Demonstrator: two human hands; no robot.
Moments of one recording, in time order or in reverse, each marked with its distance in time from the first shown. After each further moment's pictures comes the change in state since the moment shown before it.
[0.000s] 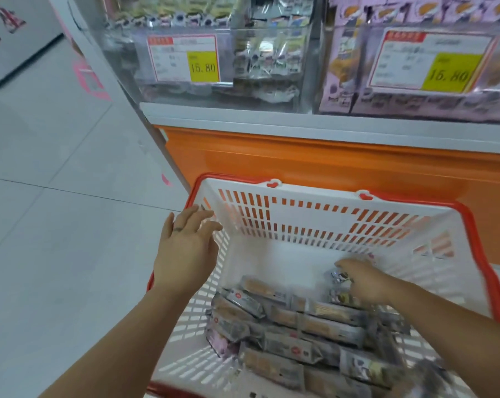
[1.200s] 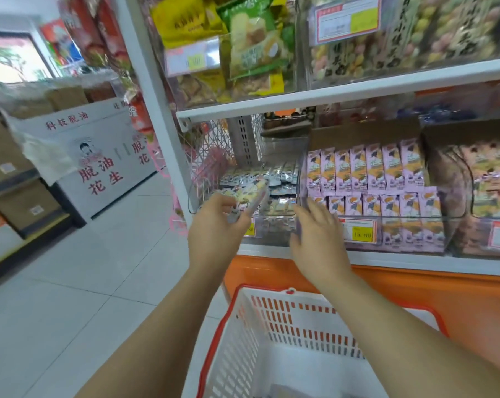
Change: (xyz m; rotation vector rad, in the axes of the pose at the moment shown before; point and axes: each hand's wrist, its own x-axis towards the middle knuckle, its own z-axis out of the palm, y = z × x) left_hand 0.062 0.077 -0.251 -0.544 0.429 -0.216; right_hand -0.200 -0.194 -0.165 0.118 1.158 -0.385
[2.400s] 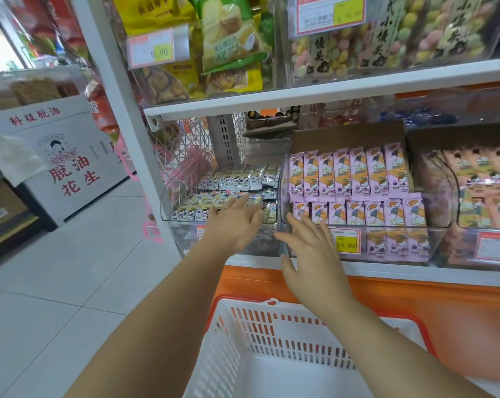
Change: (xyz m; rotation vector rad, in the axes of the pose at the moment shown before) left_hand 0.060 -0.002 0.079 0.506 -0.562 0.270; right_hand -0.003 0.036 0.011 0.071 0.044 -0.177
